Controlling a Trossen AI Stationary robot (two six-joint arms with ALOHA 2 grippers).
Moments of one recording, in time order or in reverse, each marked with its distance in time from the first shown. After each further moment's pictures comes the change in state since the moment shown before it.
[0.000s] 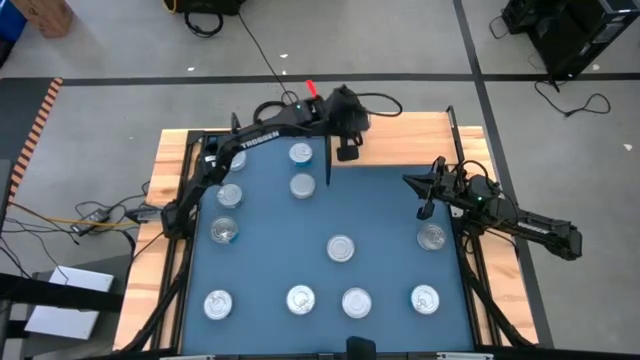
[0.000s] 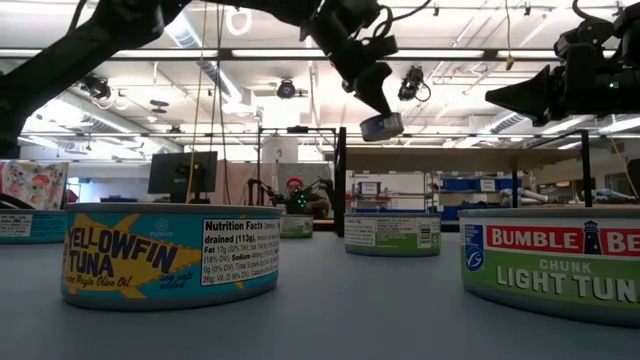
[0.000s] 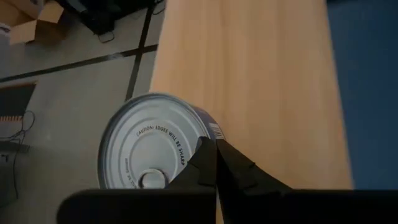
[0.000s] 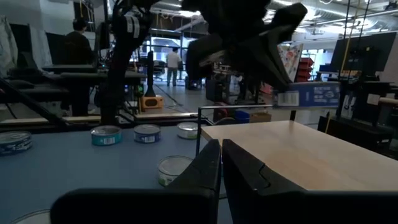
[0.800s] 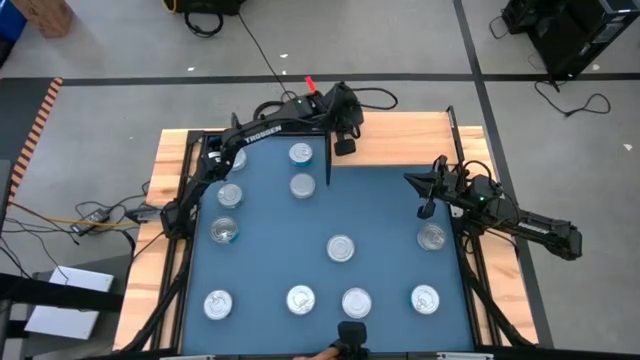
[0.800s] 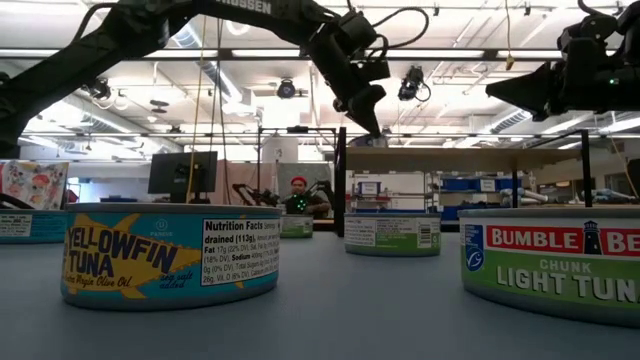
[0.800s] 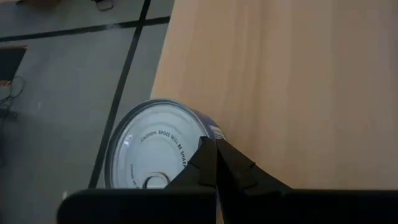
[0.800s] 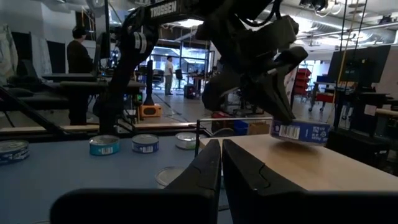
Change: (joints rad) left arm 0.053 0.046 -0.004 -0.009 0.010 -0.060; right arm 0.000 0.000 0.000 0.043 0.001 -0.010
